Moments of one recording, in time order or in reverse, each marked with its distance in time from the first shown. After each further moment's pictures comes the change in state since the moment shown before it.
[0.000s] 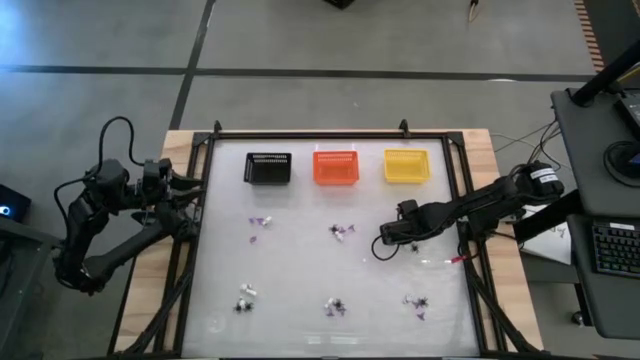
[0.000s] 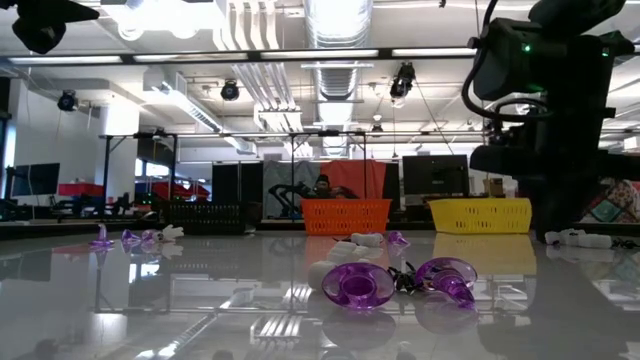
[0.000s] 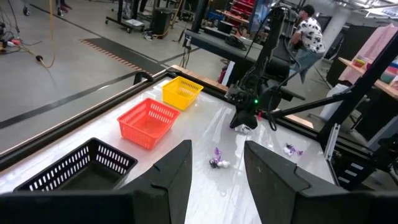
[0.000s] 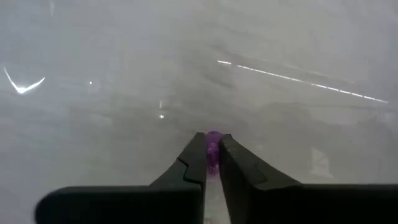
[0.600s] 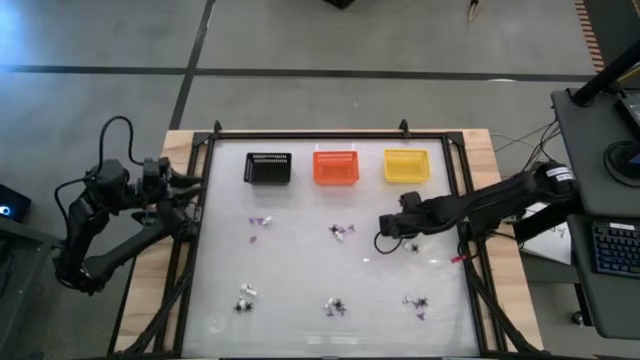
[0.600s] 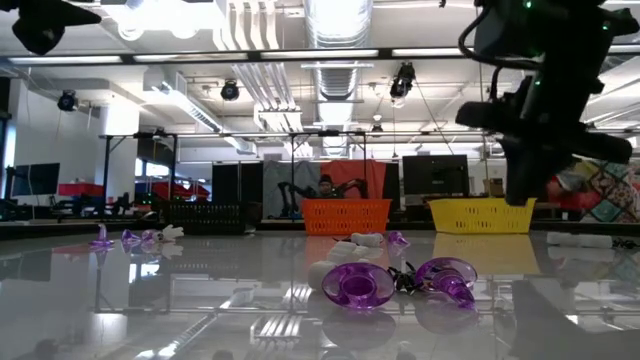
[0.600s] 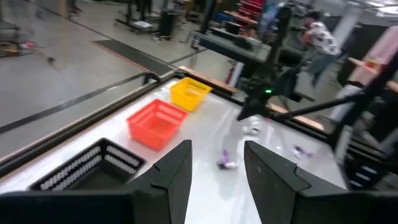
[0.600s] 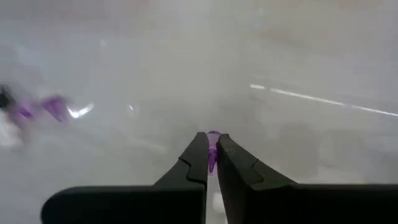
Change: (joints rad) left arm 0.000 0.001 -0.002 0.000 -0.052 0.008; right arm -0.016 -0.160 0.024 -0.003 0.120 -0.004
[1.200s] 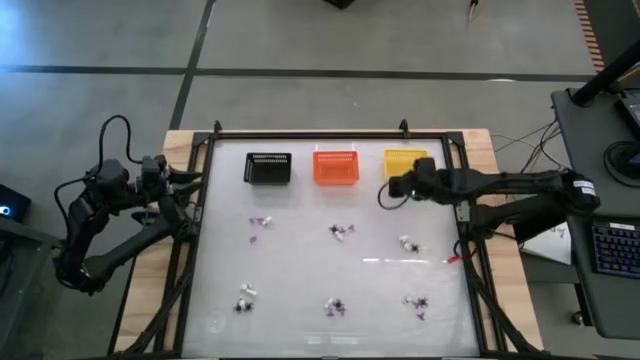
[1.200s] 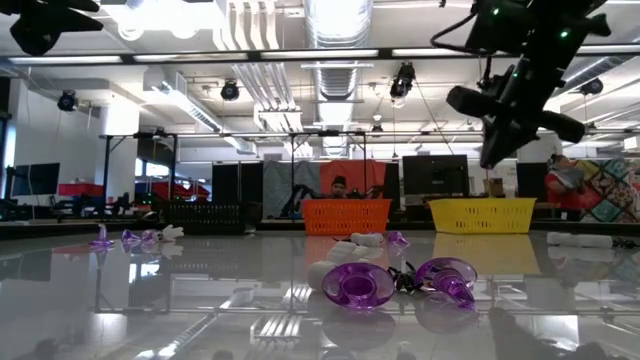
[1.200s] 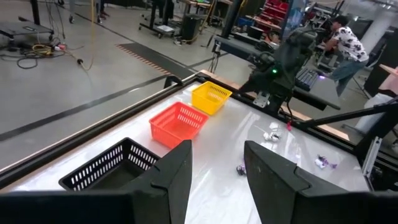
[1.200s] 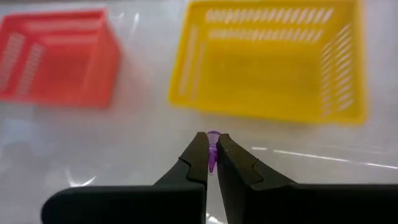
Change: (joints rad) left arm 0.000 0.000 0.000 0.000 -0.081 -0.010; right arm -0.362 -0.216 0.000 0.002 0.169 -0.359
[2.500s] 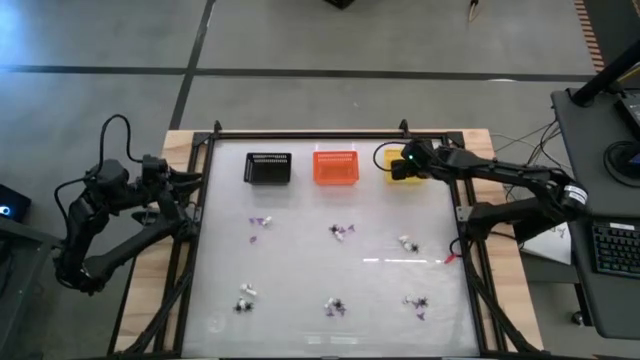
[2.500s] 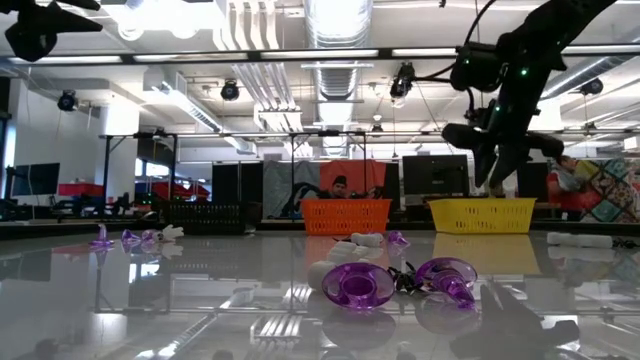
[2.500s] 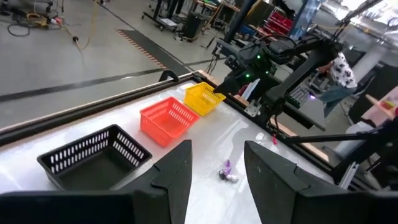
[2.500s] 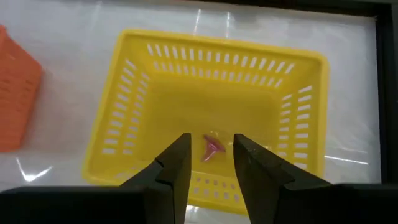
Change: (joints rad) left arm 0.000 0.000 -0.002 0.001 -0.001 -0.183; right arm -0.375 0.104 0.000 0.129 -0.160 -0.399
